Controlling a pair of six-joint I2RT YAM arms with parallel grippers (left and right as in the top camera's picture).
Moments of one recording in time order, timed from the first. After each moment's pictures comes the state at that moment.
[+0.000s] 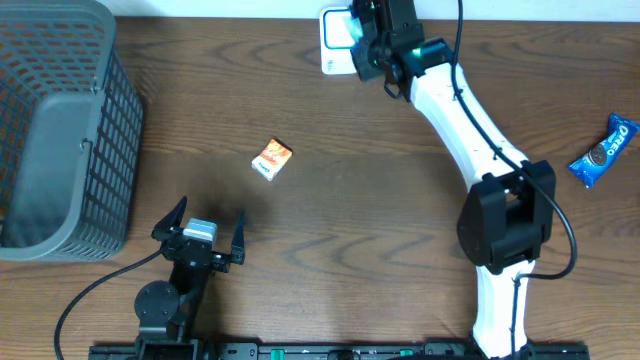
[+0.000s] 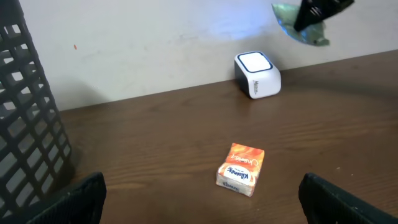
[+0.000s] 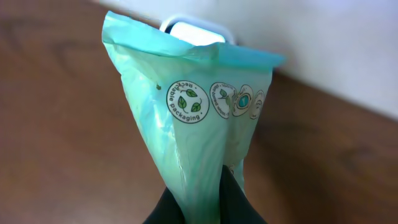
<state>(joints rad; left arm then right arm) -0.04 0.01 0.02 -0.09 0.18 0.12 0.37 2.19 1.99 -0.56 0.07 -0.08</state>
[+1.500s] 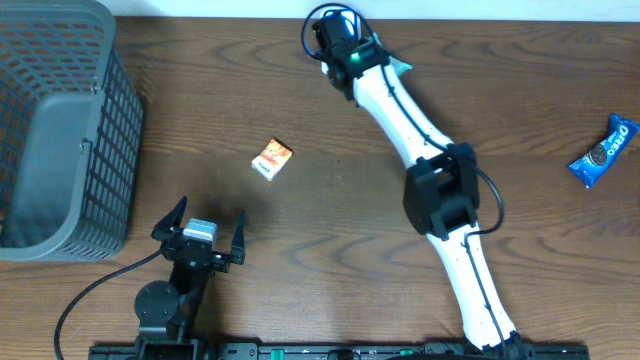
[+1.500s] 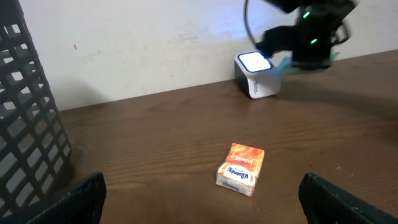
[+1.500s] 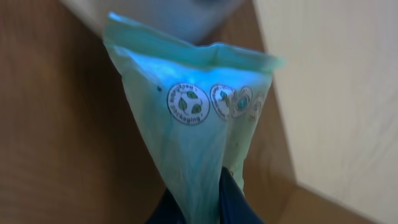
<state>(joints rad) -0.04 0.01 0.02 -0.09 0.18 0.12 0.46 2.60 2.46 -0.97 0.68 -0.62</state>
